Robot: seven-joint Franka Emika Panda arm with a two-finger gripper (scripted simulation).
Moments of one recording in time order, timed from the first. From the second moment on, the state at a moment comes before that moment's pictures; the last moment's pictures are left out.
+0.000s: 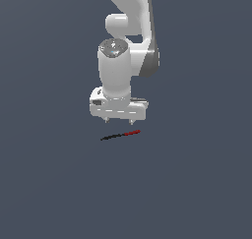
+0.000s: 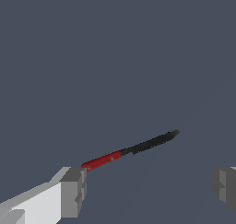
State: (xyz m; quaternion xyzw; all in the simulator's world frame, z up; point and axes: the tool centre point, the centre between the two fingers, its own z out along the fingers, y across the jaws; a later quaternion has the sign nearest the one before) arm 0.010 -0.028 0.184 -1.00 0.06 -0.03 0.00
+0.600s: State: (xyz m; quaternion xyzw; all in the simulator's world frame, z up) arm 0.006 -0.025 0.161 -0.99 0.16 -0.02 0.01
